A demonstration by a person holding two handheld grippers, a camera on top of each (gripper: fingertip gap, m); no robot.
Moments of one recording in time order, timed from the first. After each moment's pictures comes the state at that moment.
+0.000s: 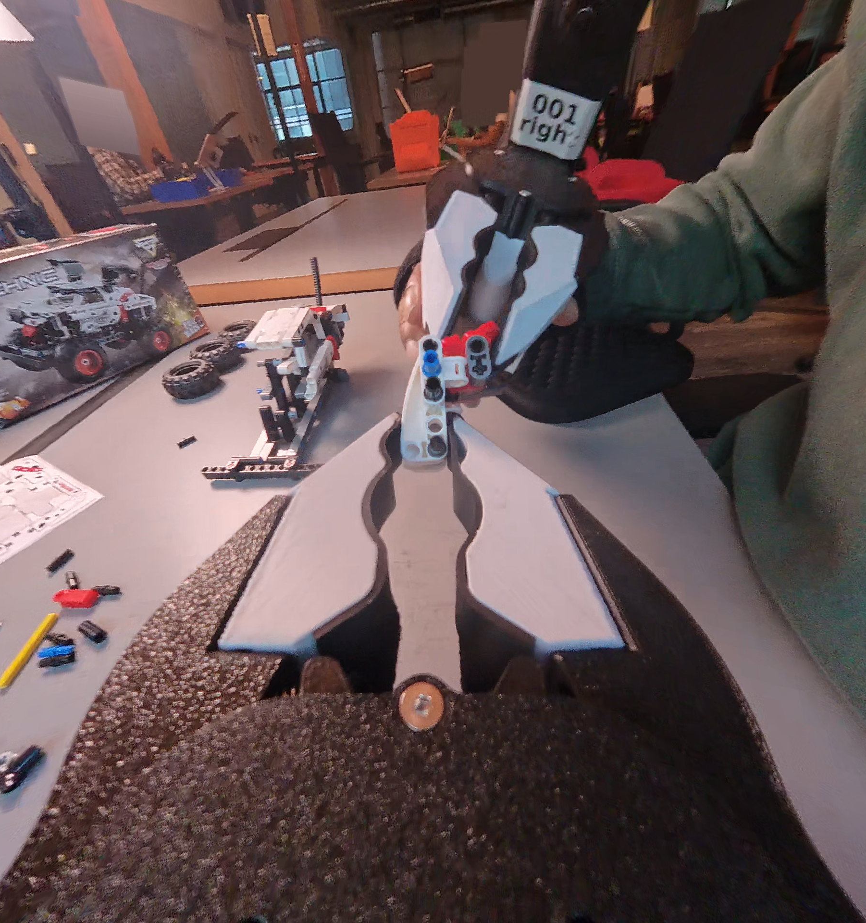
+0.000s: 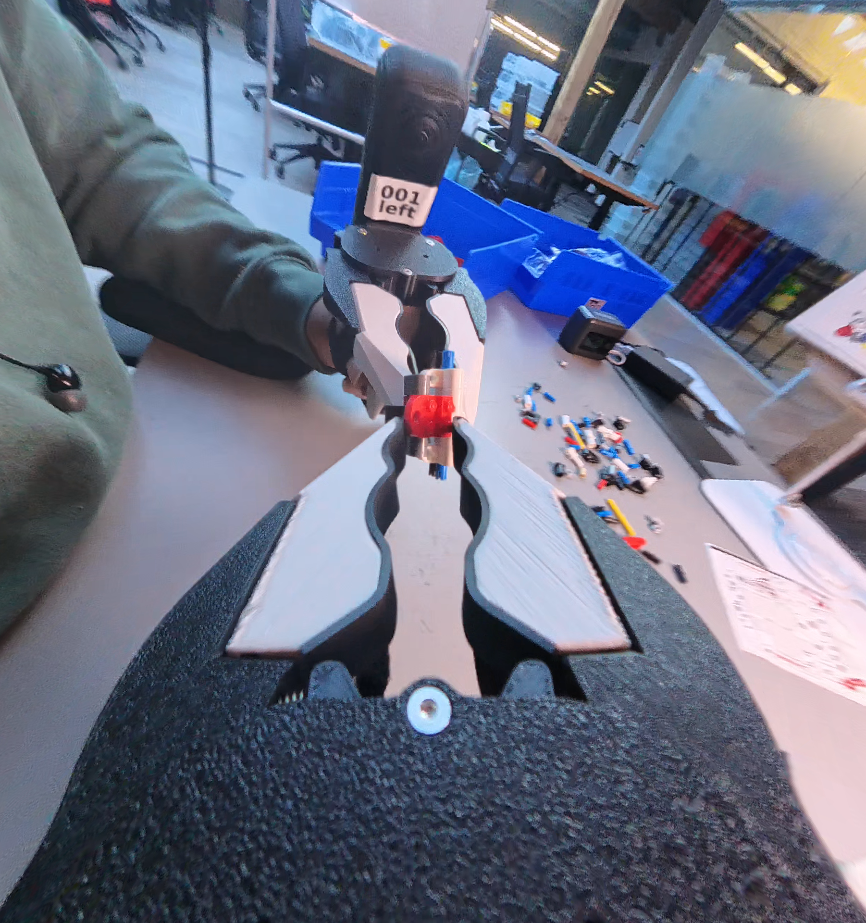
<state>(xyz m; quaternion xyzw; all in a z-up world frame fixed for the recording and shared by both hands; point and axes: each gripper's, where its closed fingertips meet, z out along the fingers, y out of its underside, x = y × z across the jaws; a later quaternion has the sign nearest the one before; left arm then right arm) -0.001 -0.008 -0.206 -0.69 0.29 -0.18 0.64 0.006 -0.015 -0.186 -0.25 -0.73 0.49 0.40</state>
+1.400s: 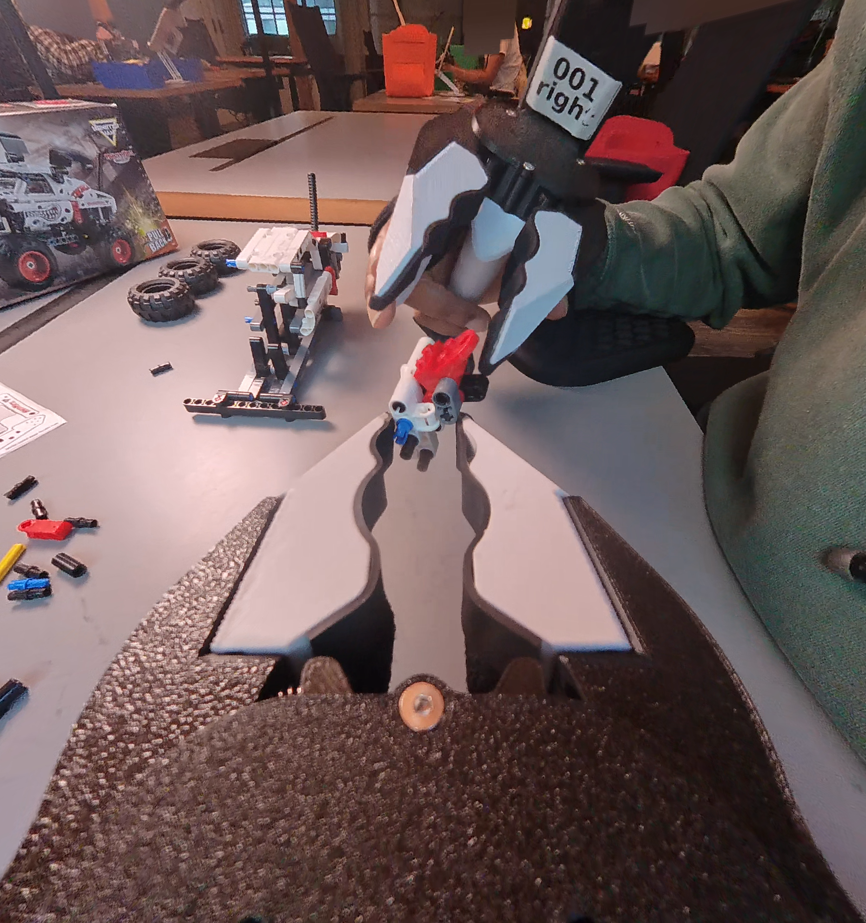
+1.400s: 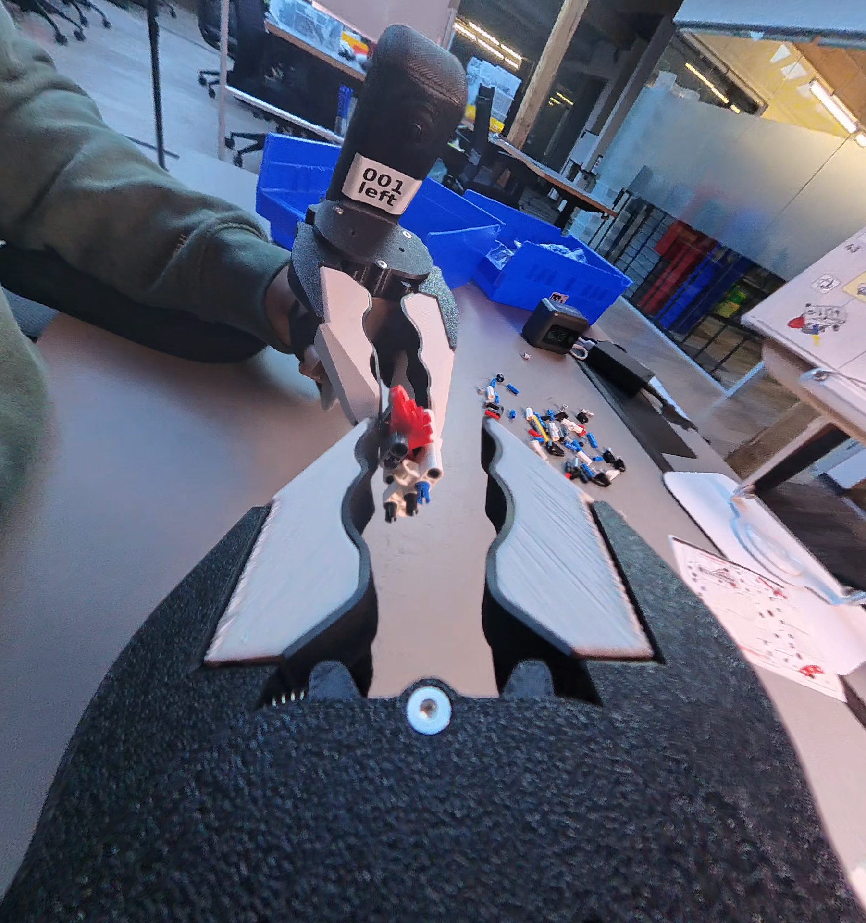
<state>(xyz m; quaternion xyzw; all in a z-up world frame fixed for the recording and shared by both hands) -0.018 -0.003 -0.229 -0.73 0.27 -0.22 0.58 -0.020 0.002 -0.198 -0.26 -0.72 0.47 0.43</state>
